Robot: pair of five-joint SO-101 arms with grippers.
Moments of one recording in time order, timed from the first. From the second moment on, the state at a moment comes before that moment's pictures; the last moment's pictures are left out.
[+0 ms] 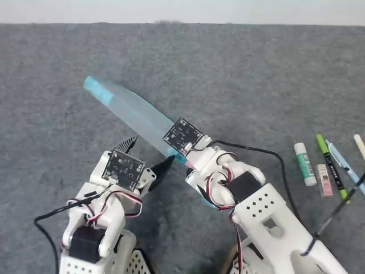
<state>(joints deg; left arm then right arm) 8.0 -103.1 79.8 61.2 -11.6 -38.0 -46.2 58.0 52.7 16.4</state>
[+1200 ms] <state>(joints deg) 2.8 -79.2 64.3 67.1 -6.7 -38.2 -46.2 58.0 52.0 15.0</state>
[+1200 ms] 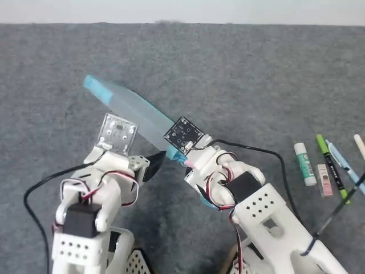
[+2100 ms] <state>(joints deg) 11.2 -71.8 67.1 58.8 -8.0 -40.4 -46.2 57.9 52.0 14.9</state>
